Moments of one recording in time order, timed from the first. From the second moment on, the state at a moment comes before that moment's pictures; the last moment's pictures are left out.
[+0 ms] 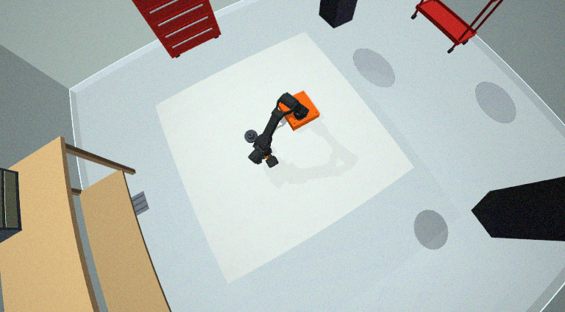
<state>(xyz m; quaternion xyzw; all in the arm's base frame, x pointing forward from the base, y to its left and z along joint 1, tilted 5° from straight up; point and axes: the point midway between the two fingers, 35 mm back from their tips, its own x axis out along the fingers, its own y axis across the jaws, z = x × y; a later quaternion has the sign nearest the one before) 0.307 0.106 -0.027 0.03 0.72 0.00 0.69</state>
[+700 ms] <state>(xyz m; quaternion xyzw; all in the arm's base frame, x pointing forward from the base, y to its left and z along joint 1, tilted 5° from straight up) 0.312 0.105 0.016 0.03 0.73 -0.01 0.68</state>
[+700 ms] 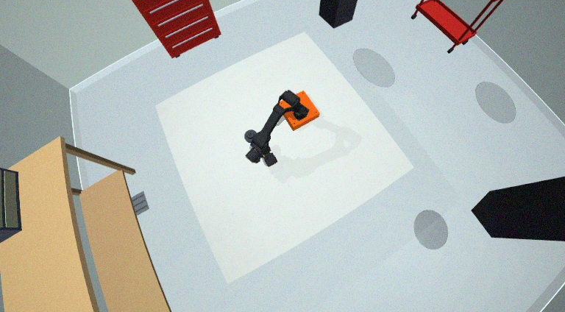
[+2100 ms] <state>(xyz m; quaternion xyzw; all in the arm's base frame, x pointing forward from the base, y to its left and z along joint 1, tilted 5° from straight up) 0.330 0.037 0.089 0.04 0.72 -0.02 0.69</state>
